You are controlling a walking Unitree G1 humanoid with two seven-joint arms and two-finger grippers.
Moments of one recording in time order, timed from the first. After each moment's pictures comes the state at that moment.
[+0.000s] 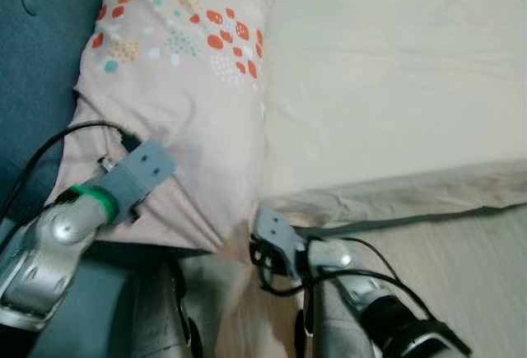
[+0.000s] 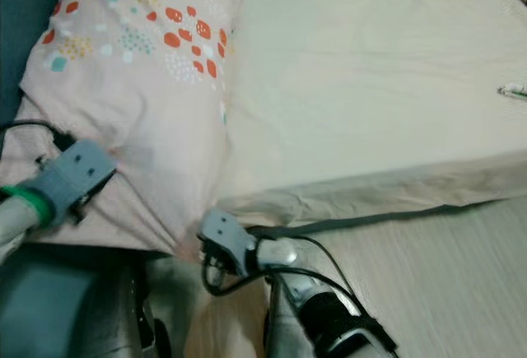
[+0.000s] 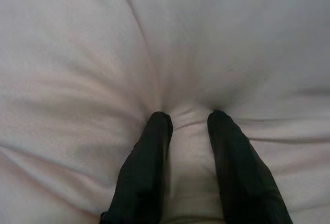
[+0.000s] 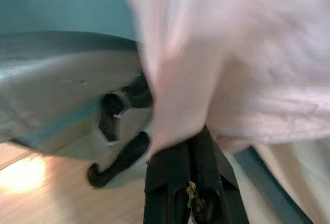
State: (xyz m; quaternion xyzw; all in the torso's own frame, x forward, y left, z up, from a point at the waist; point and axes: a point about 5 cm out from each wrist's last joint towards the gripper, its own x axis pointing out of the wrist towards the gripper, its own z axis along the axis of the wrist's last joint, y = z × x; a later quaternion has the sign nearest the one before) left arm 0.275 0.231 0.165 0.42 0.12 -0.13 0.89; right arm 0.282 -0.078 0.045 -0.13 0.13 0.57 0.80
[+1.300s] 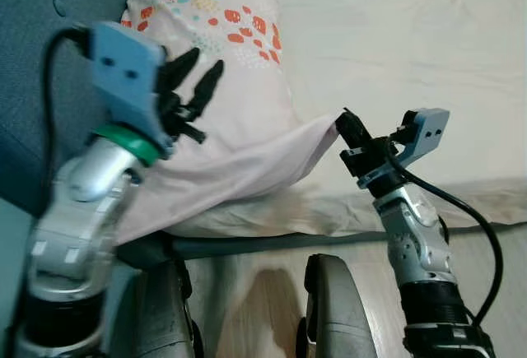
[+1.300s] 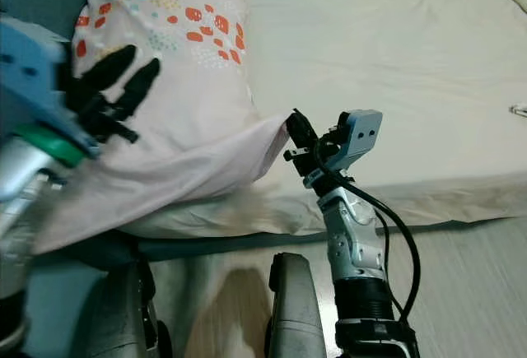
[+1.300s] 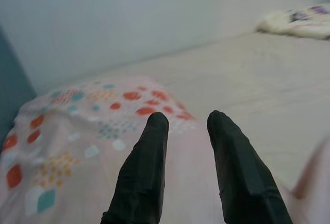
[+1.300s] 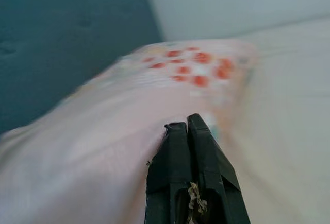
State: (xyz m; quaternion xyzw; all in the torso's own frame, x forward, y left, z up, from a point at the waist) left arm 0.284 0.134 0.267 0.07 -0.17 -0.15 0.97; right arm 0.314 -0.143 0.174 0.15 -0.16 0.25 0.94
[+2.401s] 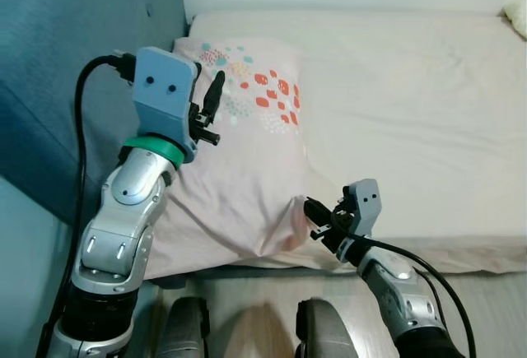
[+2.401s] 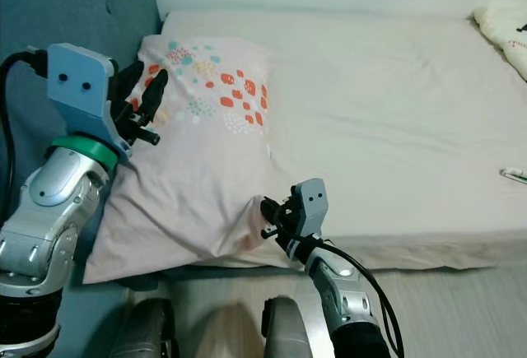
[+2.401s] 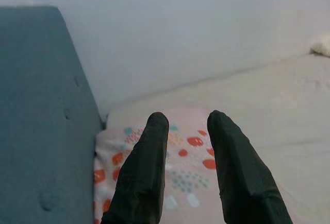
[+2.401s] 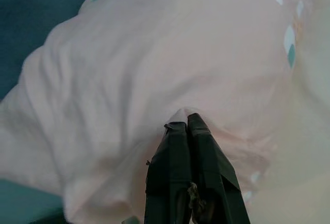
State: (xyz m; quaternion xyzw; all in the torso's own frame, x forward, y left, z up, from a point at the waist) left arm 0.294 0.127 0.253 0.09 -0.17 -0.11 0.98; right arm 0.283 -0.144 0.053 0.09 0.09 0.27 0.96
